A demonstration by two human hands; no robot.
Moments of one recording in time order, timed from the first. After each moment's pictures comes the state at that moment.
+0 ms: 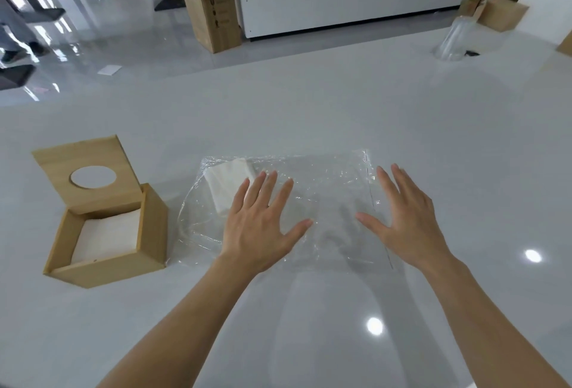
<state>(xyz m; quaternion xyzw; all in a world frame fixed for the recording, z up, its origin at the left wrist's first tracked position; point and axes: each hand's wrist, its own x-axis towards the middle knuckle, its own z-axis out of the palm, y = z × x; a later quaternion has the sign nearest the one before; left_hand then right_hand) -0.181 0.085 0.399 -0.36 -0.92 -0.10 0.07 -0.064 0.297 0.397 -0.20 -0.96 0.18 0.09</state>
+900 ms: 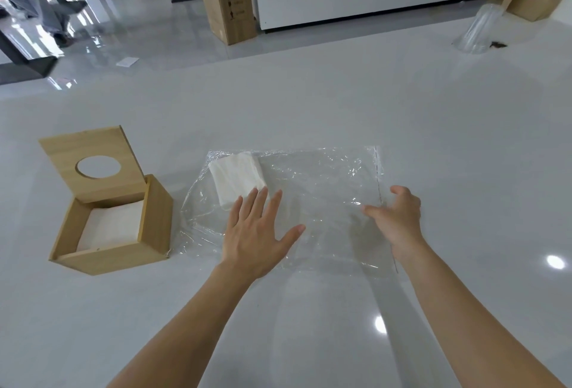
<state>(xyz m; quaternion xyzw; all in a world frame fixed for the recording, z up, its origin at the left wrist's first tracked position) -0.178 0.077 0.363 -0.29 -0.95 -0.12 -0.01 -0.106 0.296 0.365 -0.46 -0.74 0.47 0.09</state>
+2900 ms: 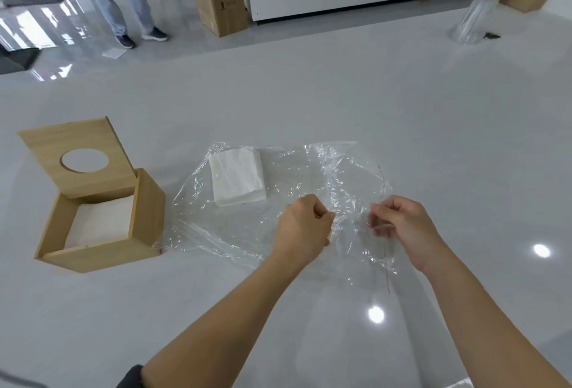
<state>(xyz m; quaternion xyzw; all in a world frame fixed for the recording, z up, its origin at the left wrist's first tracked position) -0.146 0.142 0.393 -0.14 -0.85 -0.45 -0.24 -0.071 0.300 0.371 -0.36 -0.66 0.66 0.08</state>
